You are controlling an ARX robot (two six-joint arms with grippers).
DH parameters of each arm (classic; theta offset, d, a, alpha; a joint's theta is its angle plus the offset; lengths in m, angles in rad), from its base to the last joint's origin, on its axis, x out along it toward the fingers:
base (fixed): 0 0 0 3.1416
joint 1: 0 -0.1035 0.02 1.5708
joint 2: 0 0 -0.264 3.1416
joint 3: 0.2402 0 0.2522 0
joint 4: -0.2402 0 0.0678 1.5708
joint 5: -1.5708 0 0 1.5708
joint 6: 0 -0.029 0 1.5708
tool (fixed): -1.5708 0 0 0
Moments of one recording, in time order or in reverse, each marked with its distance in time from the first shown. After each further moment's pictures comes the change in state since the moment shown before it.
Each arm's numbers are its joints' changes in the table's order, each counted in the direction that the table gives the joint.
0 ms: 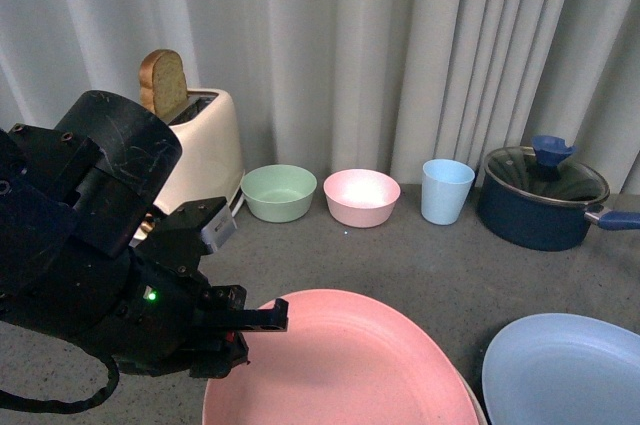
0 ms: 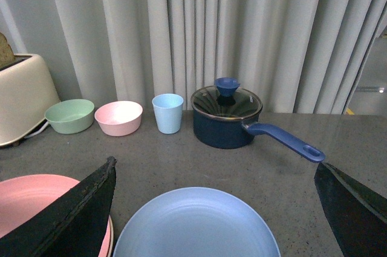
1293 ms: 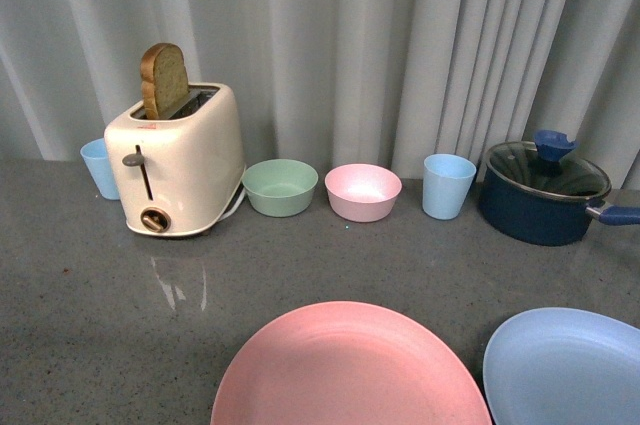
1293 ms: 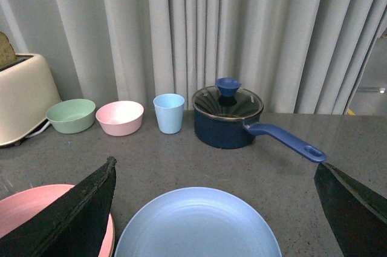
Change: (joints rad) left arm -0.213 -0.801 -0.799 0.962 -0.295 -0.188; right arm 0.000 0.000 0.000 0.000 0.000 0.000
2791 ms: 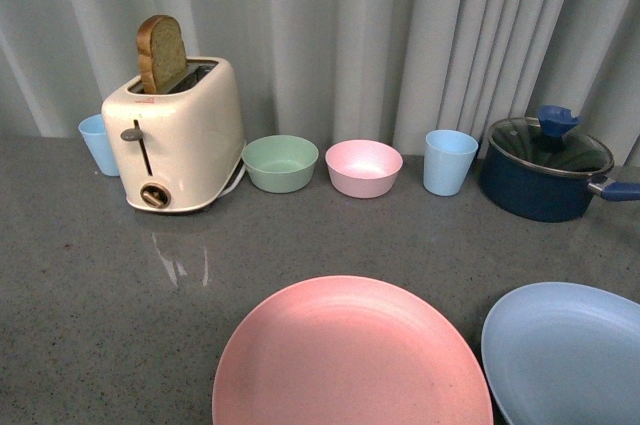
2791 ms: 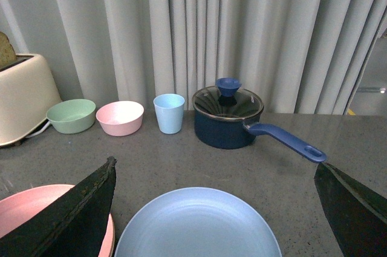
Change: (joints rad) left arm -0.092 -0.931 -0.129 -0.763 0.090 -0.004; right arm 0.000 0.000 0.000 0.000 0.000 0.000
